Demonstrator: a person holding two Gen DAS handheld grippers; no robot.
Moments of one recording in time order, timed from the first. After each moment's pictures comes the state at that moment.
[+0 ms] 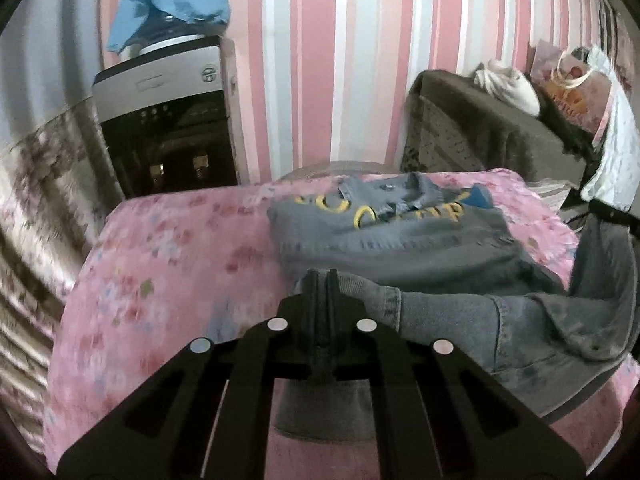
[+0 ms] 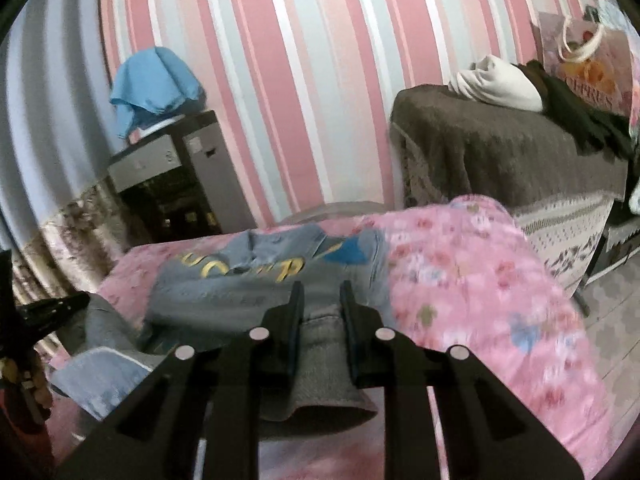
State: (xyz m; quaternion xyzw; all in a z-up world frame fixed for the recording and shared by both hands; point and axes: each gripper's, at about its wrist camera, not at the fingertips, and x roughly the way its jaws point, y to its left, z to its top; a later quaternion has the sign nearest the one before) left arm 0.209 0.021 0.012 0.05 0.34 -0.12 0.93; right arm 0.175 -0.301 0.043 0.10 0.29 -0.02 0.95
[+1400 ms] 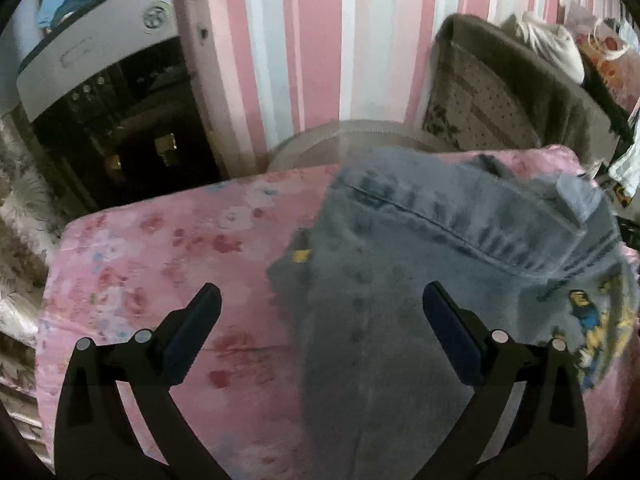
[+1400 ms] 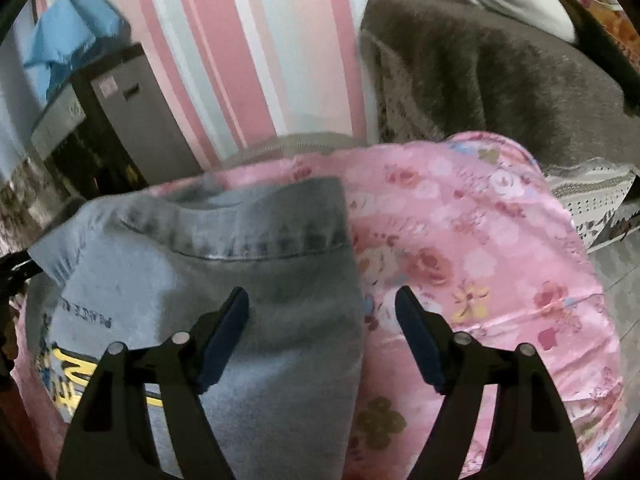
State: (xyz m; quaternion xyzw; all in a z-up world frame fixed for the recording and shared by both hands) left arm 0.394 0.000 -0.066 0.08 0.42 -0.12 0.89; right arm 0.315 -0.366 -0.069 0.12 0.42 -0.02 0.90
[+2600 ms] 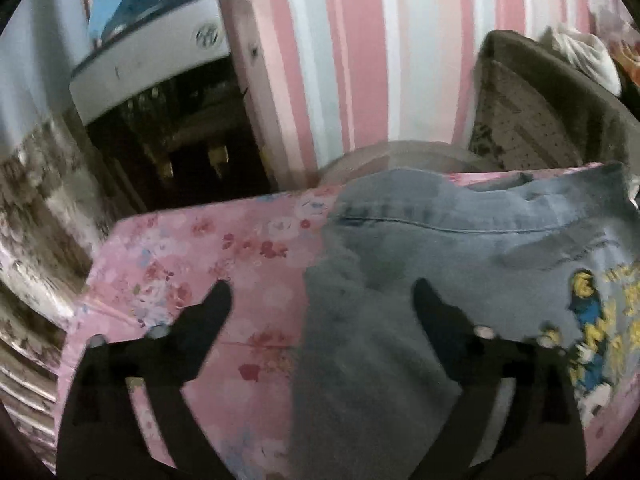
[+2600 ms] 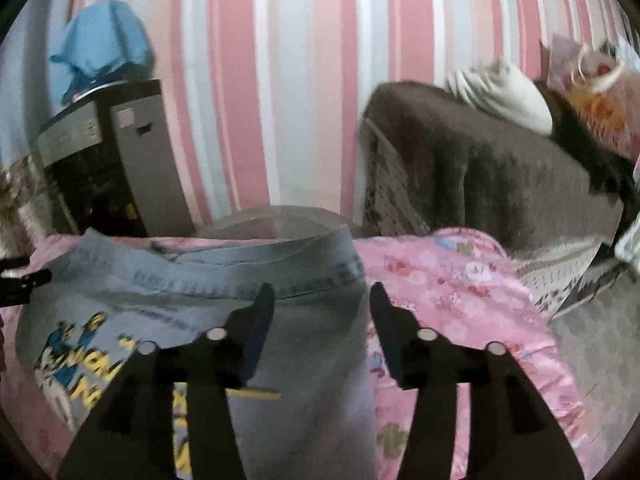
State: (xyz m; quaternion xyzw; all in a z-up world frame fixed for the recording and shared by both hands) left arm 0.365 -0.001 -0.046 0.10 0.37 -0.04 0.92; right arm 0.283 -0.314 -0.004 0.02 0.30 -0.07 0.95
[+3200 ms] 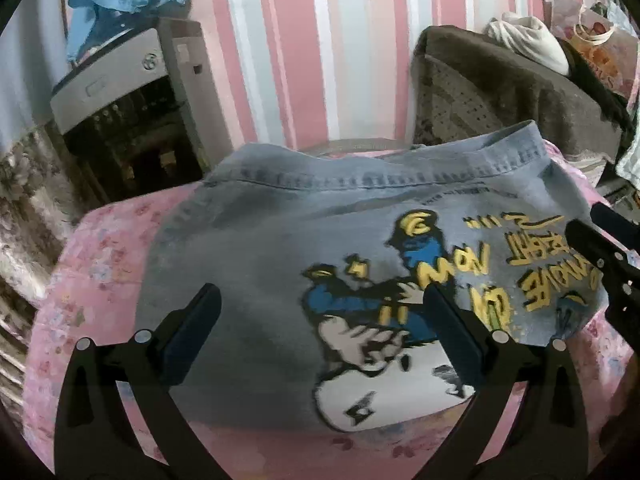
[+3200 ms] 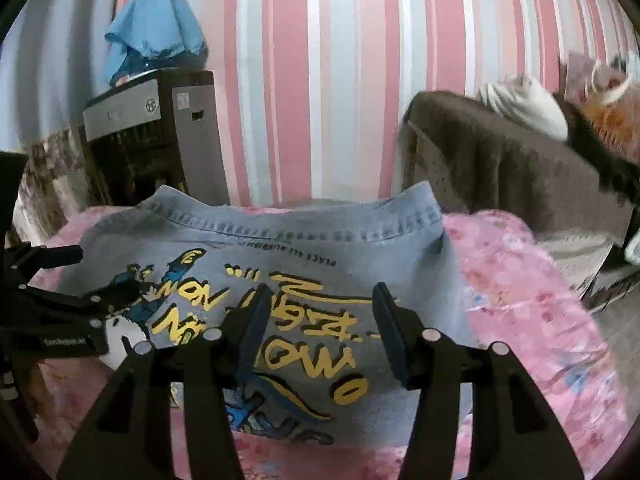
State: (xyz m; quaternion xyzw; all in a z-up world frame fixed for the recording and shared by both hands) left arm 0.282 -0.094 -0.061 0.09 0.36 -0.09 0.92; right arm 0.226 -0.243 -0.034 0.00 0.27 -0.05 0.96
